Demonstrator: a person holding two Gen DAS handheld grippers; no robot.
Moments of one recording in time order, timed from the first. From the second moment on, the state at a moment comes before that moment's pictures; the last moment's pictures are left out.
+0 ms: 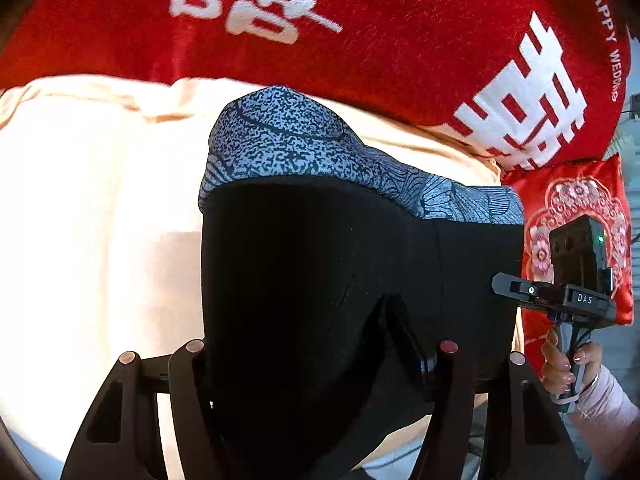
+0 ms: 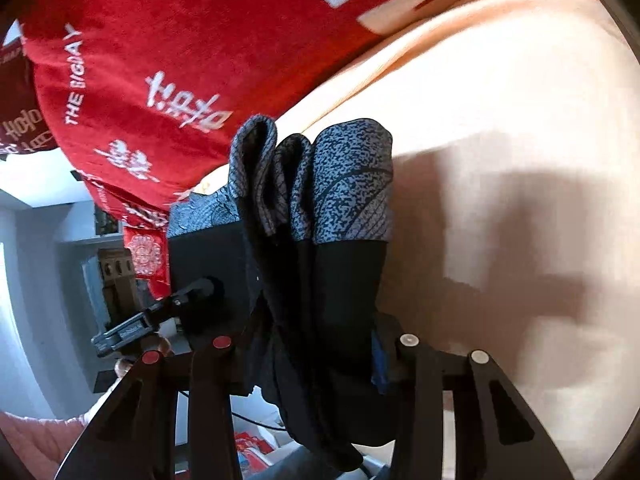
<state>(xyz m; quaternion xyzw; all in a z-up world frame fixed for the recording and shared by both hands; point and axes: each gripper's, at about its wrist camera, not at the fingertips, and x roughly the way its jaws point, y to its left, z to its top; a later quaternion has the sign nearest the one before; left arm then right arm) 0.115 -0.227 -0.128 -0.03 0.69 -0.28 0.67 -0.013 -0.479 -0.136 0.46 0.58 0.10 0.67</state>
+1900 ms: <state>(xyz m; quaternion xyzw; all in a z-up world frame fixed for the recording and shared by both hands) 0.028 -0.094 -0.121 0.15 0.66 -0.15 0.72 -0.154 -0.336 -0.072 0.30 0.65 -0.21 0.67</state>
